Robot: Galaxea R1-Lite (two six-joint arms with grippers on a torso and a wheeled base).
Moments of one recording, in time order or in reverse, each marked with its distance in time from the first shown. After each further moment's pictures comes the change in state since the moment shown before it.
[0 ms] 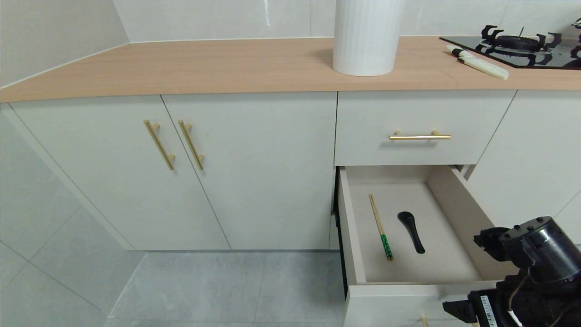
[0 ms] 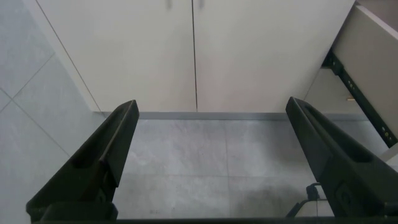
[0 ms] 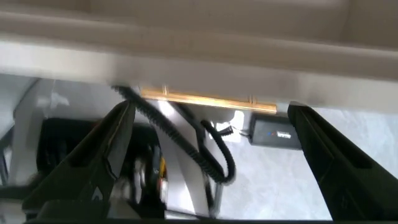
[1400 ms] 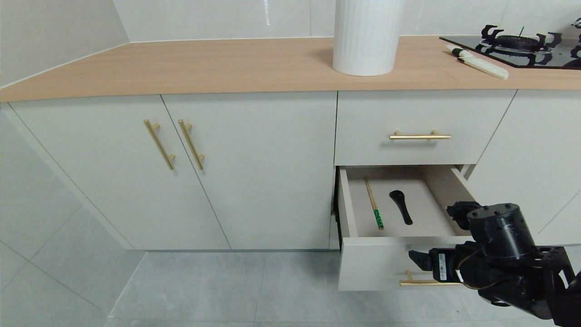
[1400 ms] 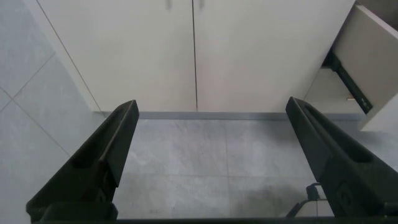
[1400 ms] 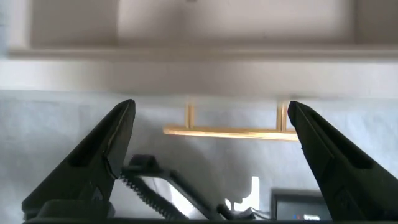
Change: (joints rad) left arm 0.000 0.000 0.000 0.000 0.000 0.000; right arm -0.039 0.238 0.047 -0.616 -0.083 -0.043
